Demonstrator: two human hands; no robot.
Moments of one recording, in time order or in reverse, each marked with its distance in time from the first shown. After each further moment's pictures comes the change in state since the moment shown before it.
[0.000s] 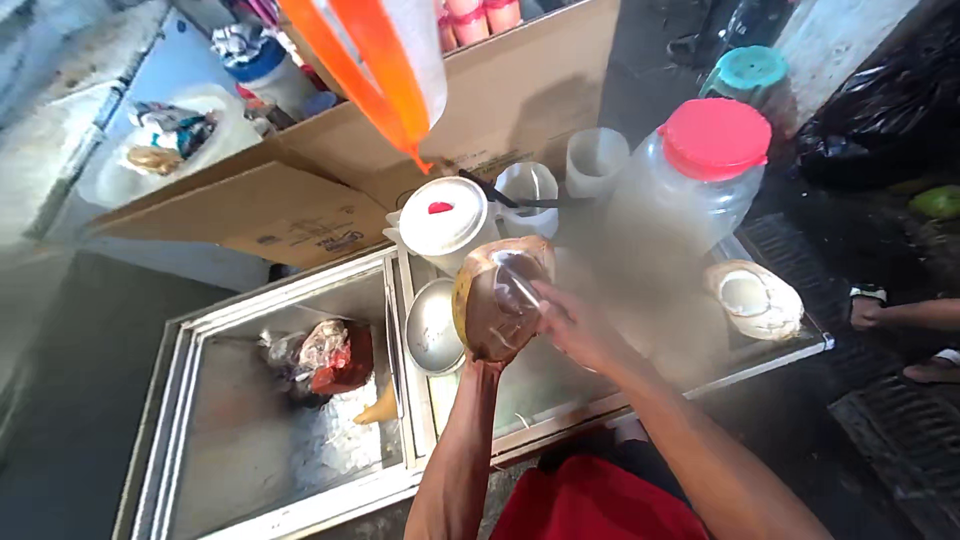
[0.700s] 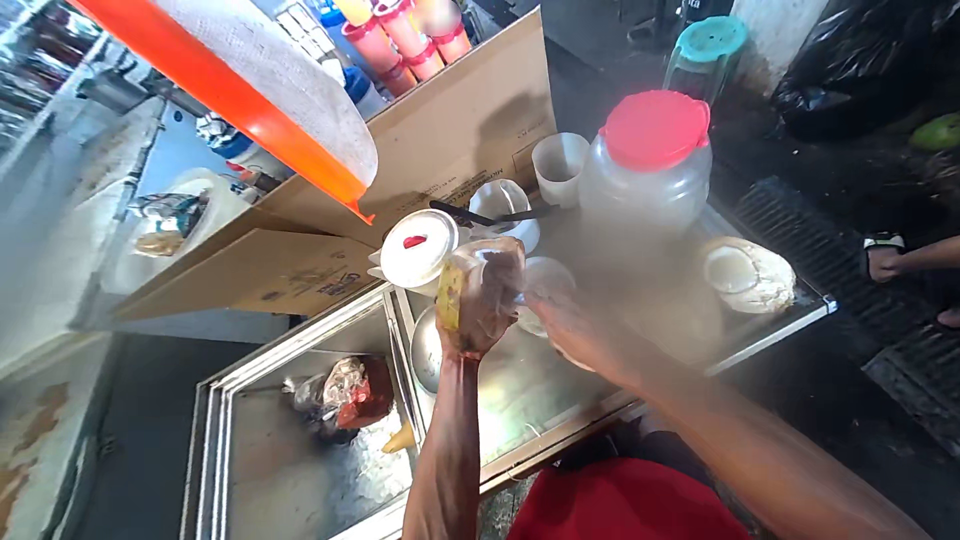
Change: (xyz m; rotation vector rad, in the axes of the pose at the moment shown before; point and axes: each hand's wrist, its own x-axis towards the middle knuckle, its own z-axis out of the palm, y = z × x) left_hand 0.045 0.030 -0.013 0.097 -0.076 0.024; right_hand -0.006 -0.037 -0.033 -0.792 -0.089 0.088
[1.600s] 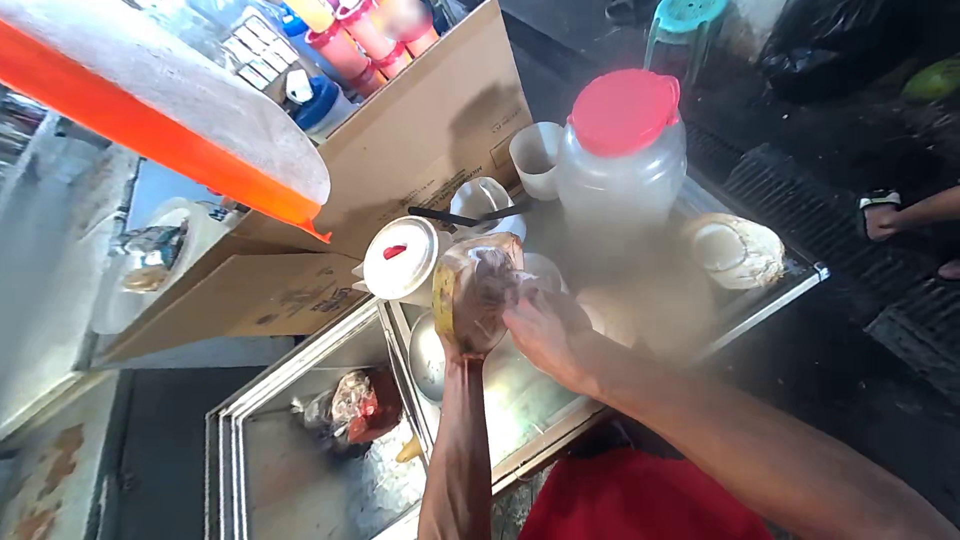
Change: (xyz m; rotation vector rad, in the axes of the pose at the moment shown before) left_hand -0.004 -0.011 0.025 0.148 -0.037 0.047; right_hand -0.006 -0.026 -0.011 0.005 -0.122 0.060
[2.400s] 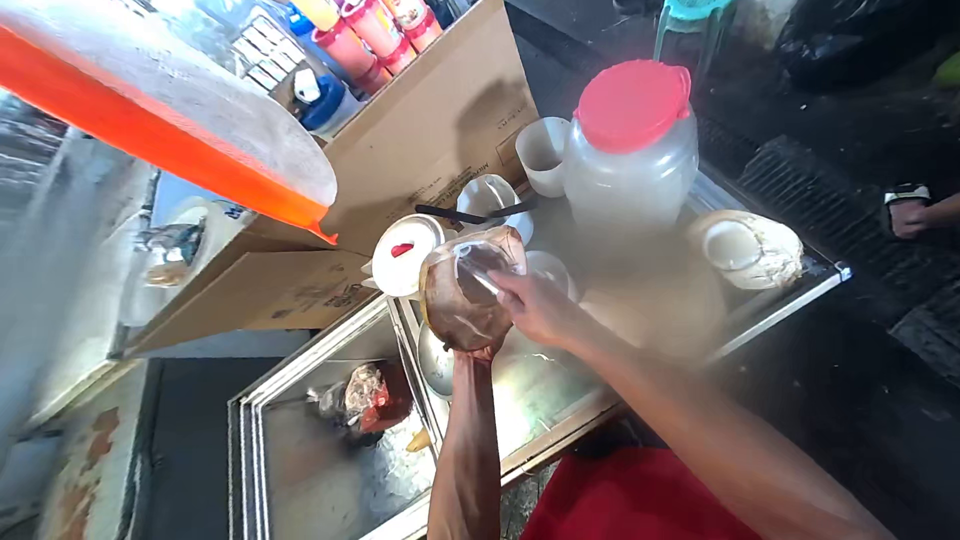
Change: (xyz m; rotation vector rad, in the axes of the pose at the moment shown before) left_hand -0.007 -0.018 -0.014 -0.281 0.255 -0.017; right_hand 0.034 0.027 0.017 0.641 0.167 -0.176
